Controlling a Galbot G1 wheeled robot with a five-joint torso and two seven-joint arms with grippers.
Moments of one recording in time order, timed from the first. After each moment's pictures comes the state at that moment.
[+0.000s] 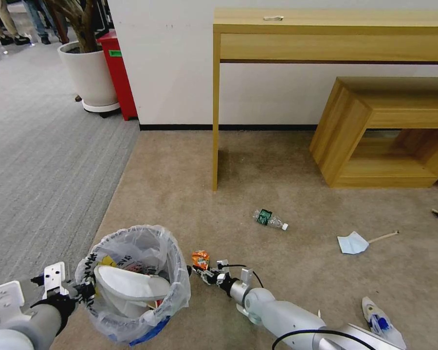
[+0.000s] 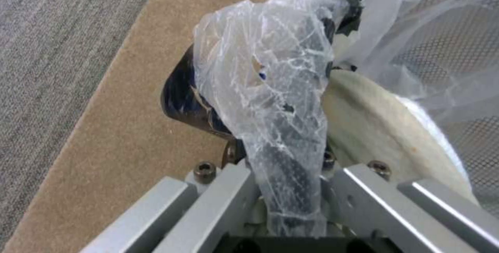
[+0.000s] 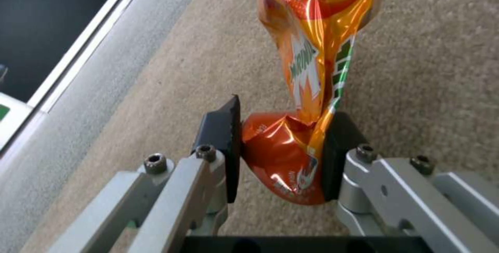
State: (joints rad) left arm 1.86 -1.05 -0.95 -2.50 -1.27 0.73 -0.66; right arm -0.65 1.39 -0.64 0.64 1.27 0.22 -0.54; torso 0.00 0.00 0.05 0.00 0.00
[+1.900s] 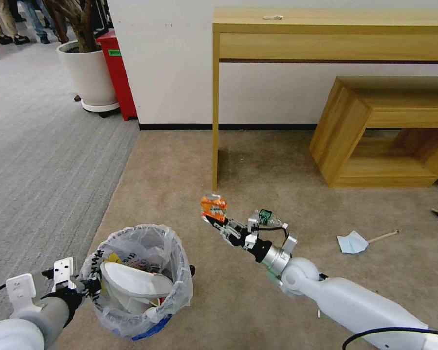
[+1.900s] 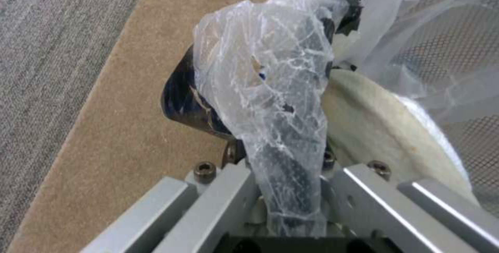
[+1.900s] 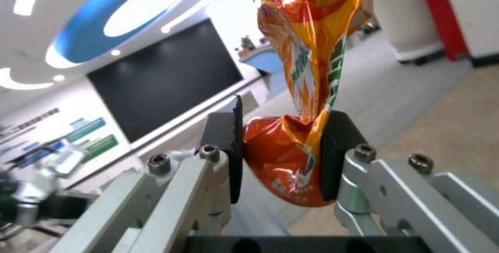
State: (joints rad) left arm 1.80 -1.01 -0.89 -2.44 -1.24 0.74 -0.64; right arm -0.65 0.83 -0.53 1.66 1.32 0.37 -0.50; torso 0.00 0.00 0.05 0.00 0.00
